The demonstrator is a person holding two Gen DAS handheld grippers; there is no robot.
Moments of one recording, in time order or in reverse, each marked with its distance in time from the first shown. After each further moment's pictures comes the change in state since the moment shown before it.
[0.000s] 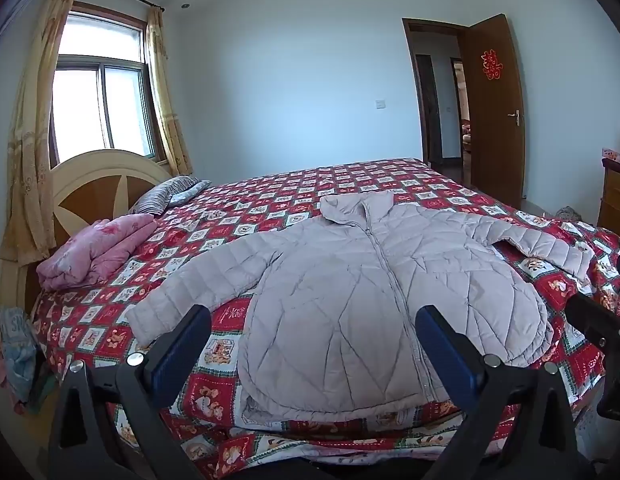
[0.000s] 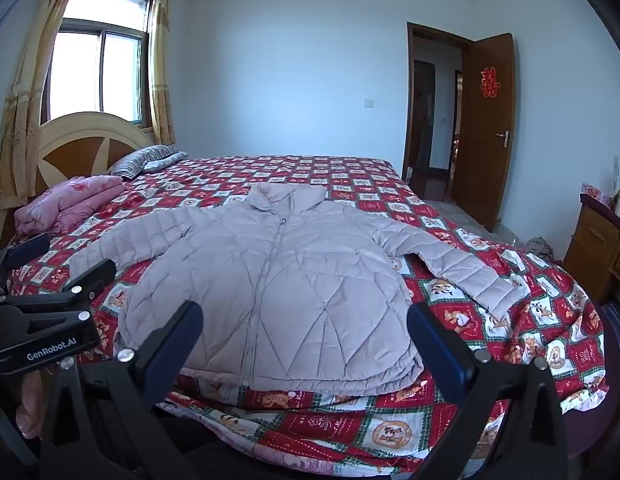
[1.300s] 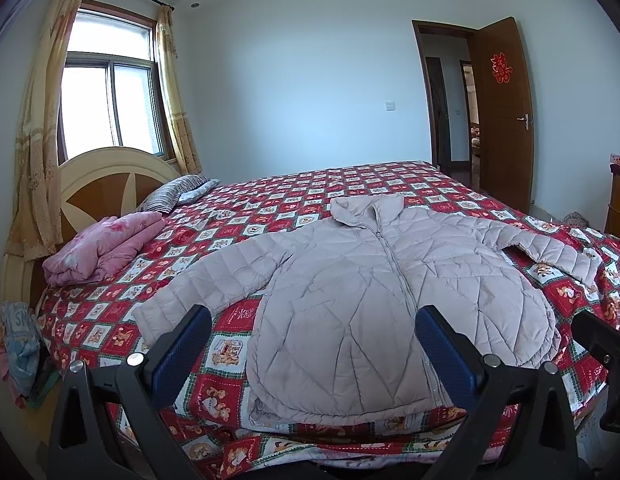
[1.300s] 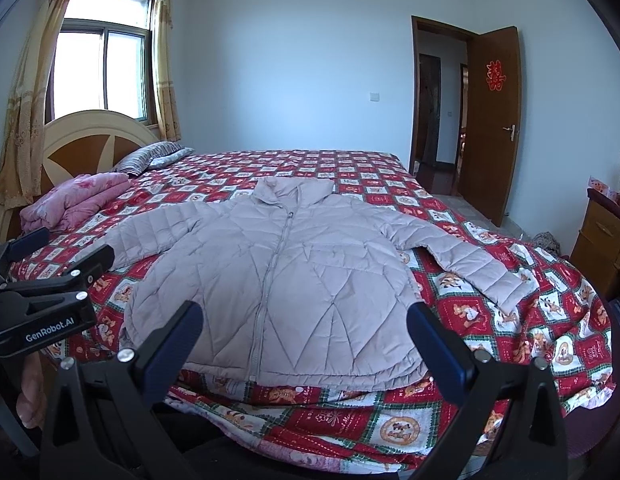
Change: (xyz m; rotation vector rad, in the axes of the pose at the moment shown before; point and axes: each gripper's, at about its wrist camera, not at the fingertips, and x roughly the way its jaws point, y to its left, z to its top) left arm 0.008 0.008 0.001 -0.032 0.008 0.012; right arm 0.005 0.005 -0.008 0.011 0.019 0.025
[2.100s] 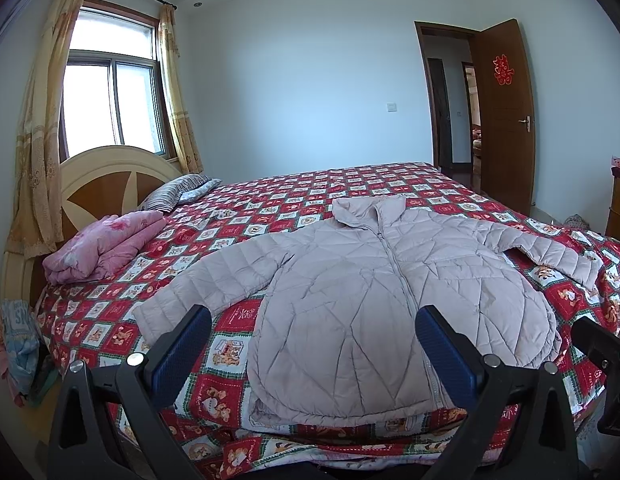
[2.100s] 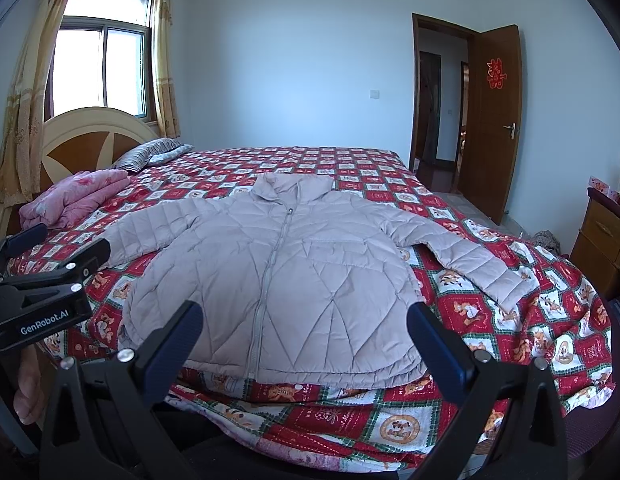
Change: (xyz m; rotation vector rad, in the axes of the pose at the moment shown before) left arm -0.001 0.001 0.000 -0.008 -0.007 0.004; right arm 0.001 -0.003 0.003 0.002 0.014 0.002
